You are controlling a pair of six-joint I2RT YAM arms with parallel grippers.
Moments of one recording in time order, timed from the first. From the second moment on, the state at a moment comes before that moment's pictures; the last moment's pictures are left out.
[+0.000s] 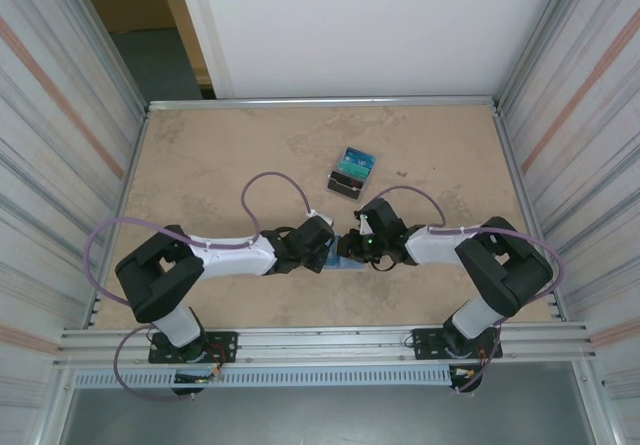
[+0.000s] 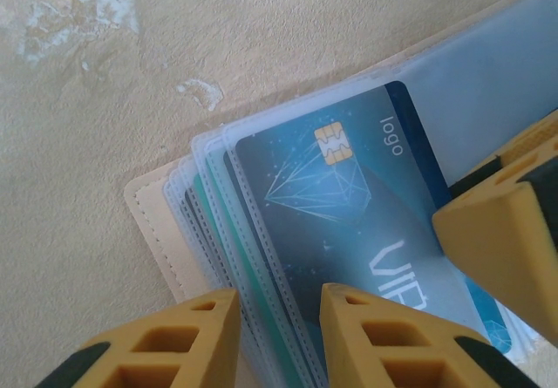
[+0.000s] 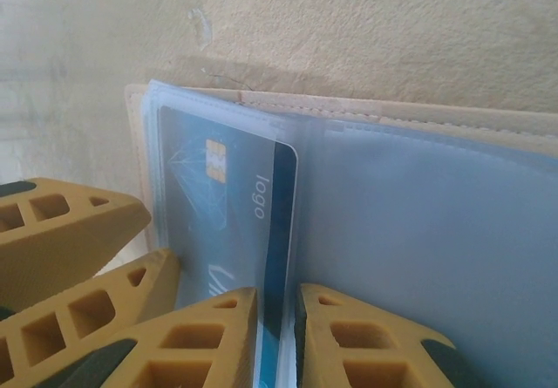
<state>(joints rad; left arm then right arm) -0.99 1.64 0.82 -0.20 -0.23 -0.43 0.67 1.58 0.59 0.10 -0.40 0.86</state>
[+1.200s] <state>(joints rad) -0.99 1.64 0.82 -0.20 -0.23 -0.45 0.66 1.57 0.55 0.14 -0.45 0.89</state>
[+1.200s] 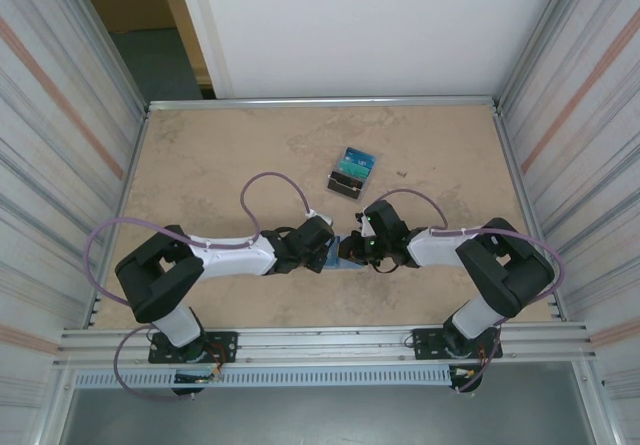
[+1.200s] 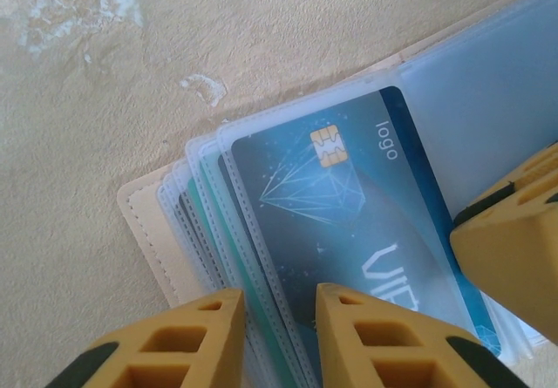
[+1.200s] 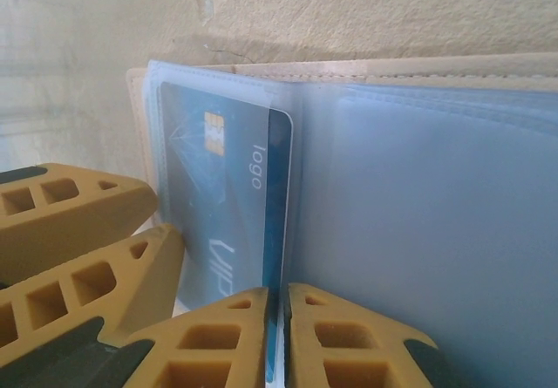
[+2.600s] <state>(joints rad) -0.99 1.60 0.81 -0.27 -0.26 -0.45 0.64 1.51 0.55 0.04 -0.43 0.88</state>
